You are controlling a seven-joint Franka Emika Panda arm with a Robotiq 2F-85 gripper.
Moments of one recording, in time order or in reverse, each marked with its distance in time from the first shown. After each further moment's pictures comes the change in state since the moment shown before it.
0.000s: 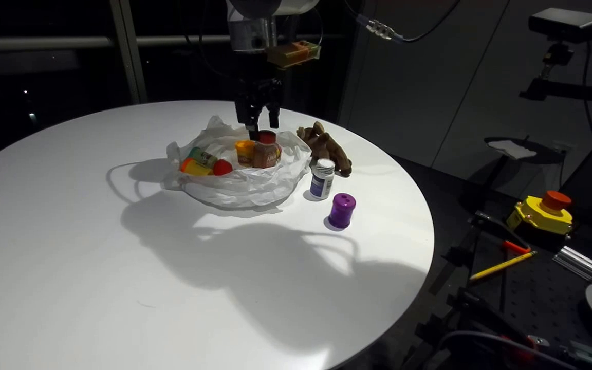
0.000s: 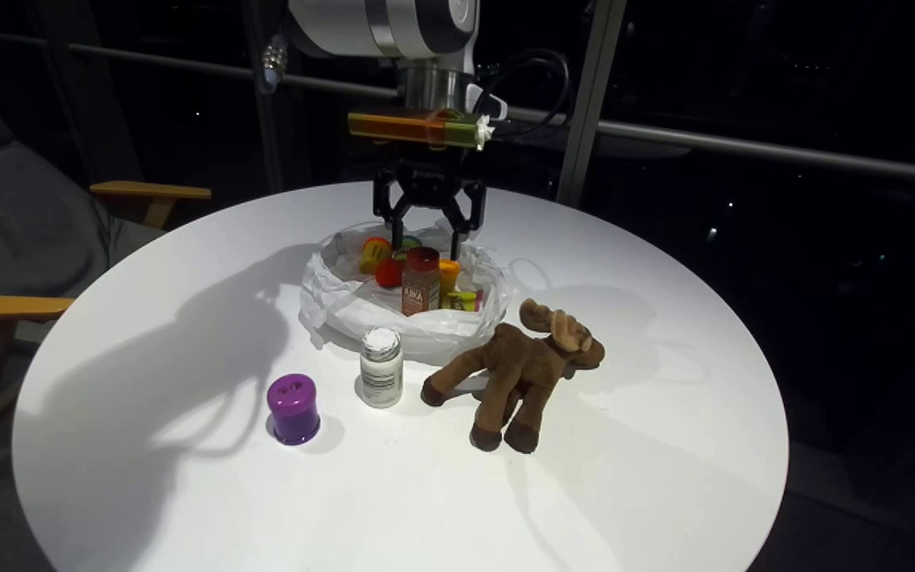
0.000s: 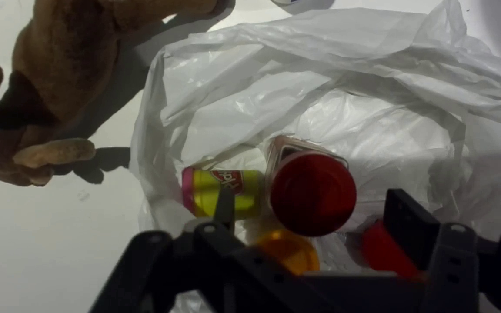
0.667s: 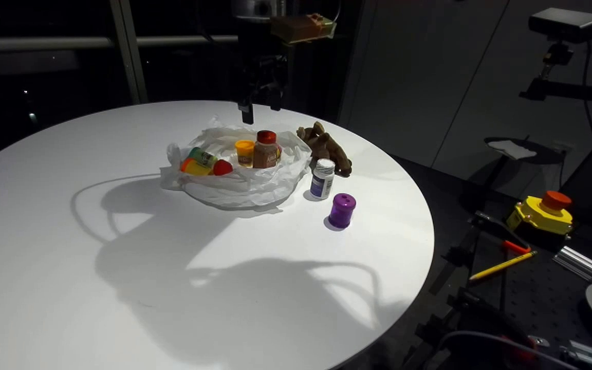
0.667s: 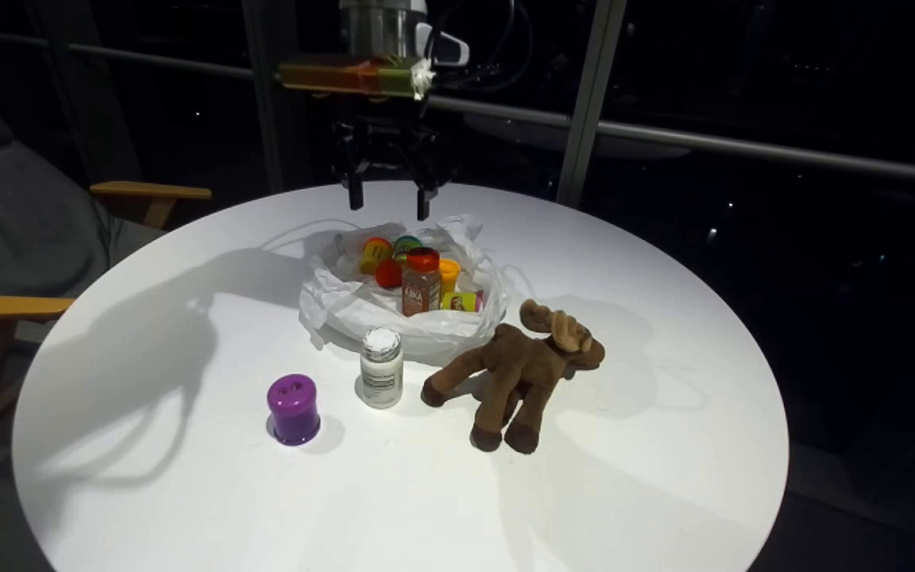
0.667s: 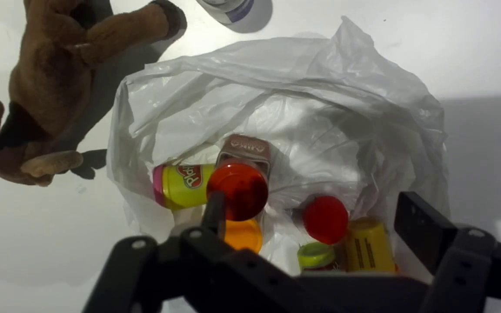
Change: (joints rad) arm 0.058 -0.243 0.002 -0.282 0.000 0.153 0.123
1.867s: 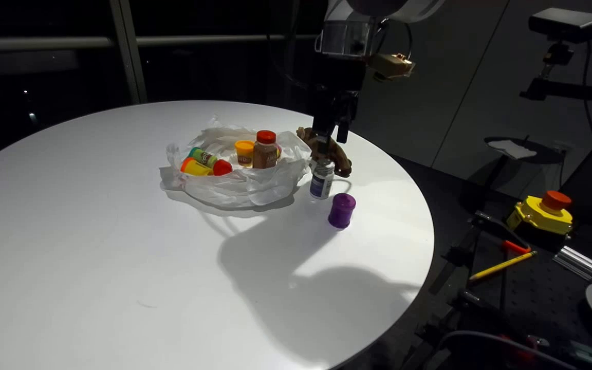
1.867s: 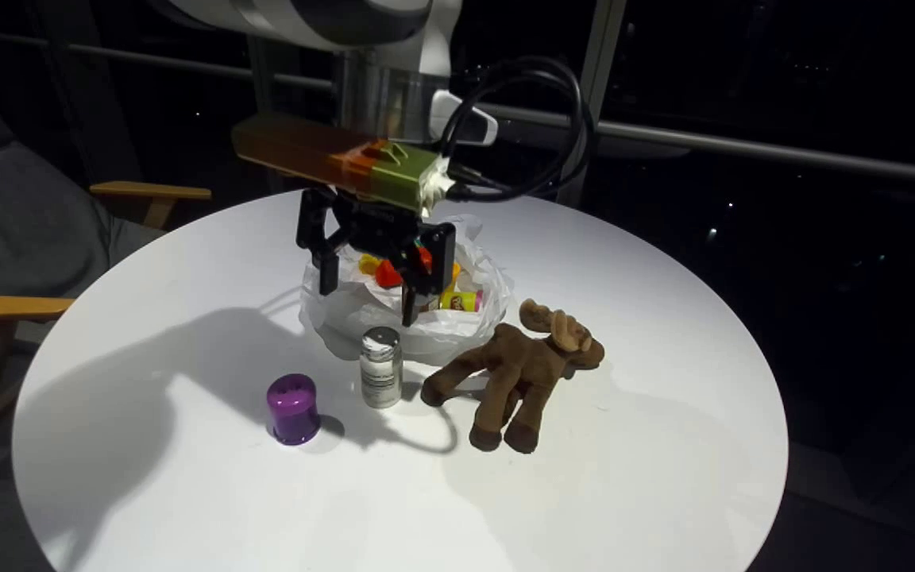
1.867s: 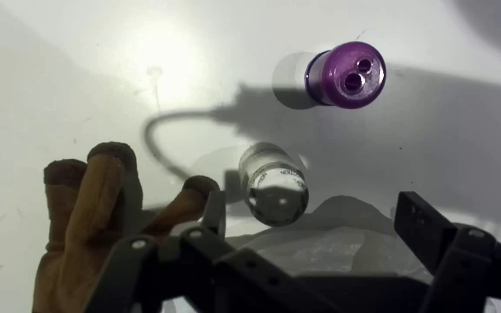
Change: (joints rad) arm -0.139 -0.239 -0.002 -0.511 0.169 0.213 -0.239
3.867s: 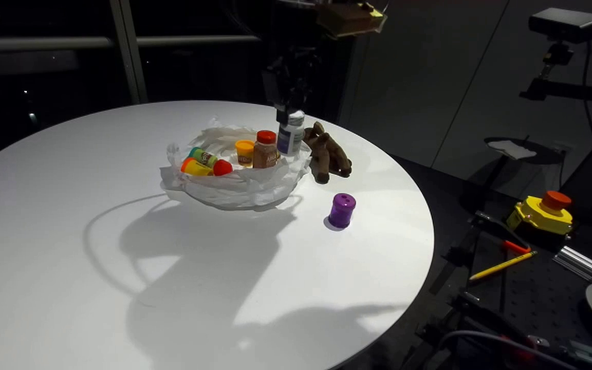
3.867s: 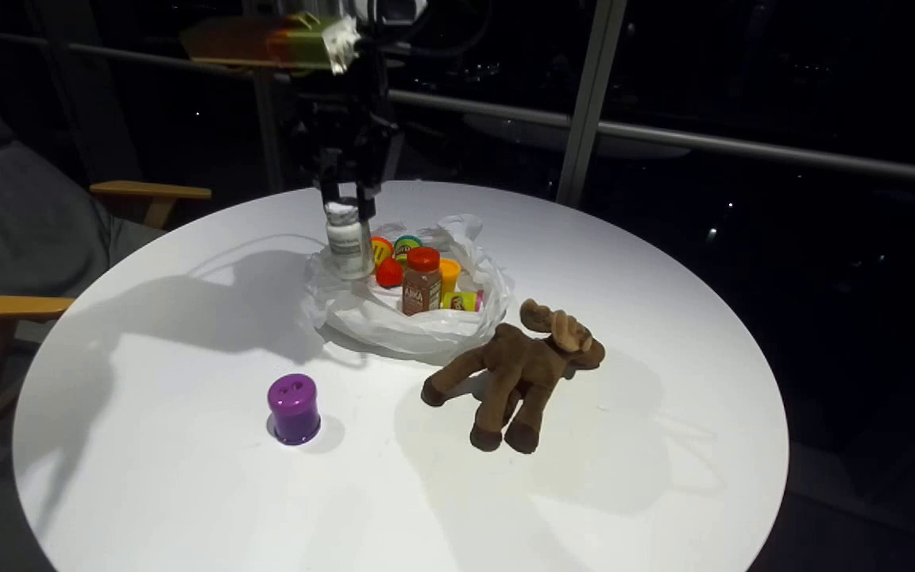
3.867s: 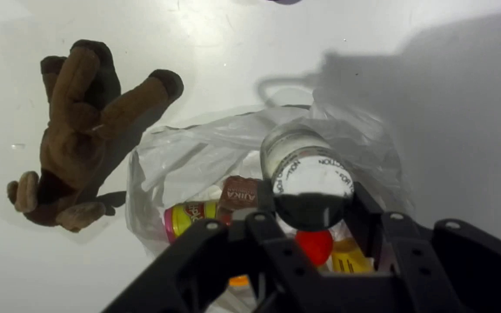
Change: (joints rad) arm 0.171 -0.028 -0.002 0.160 -0.201 -0.054 0.361
